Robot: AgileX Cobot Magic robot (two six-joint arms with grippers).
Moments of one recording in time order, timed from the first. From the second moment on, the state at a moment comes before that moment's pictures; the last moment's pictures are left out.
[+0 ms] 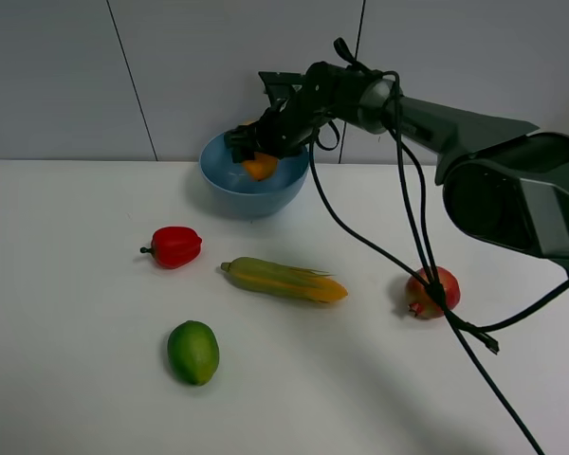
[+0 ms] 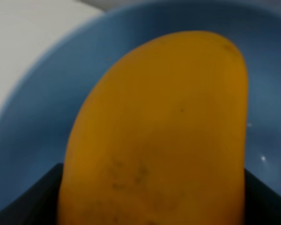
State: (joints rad) left arm 0.01 -0.01 -0.51 0.07 1.05 -0.02; right arm 0.50 2.46 -2.16 0.41 0.64 -0.10
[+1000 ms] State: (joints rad) left arm 0.01 -0.01 -0.51 0.07 1.05 -0.02; right arm 0.53 2.10 -2.16 0.15 0.99 -0.07
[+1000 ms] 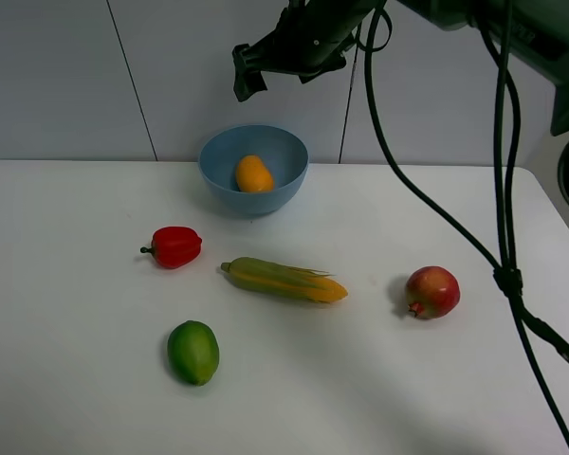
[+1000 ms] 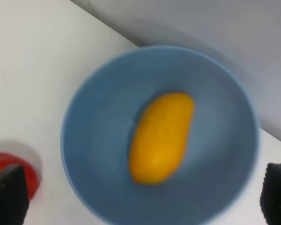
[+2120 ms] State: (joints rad) left arm 0.01 -0.01 -0.51 0.07 1.05 -0.02; right arm 0.42 1.68 -1.59 0.00 1.07 0.01
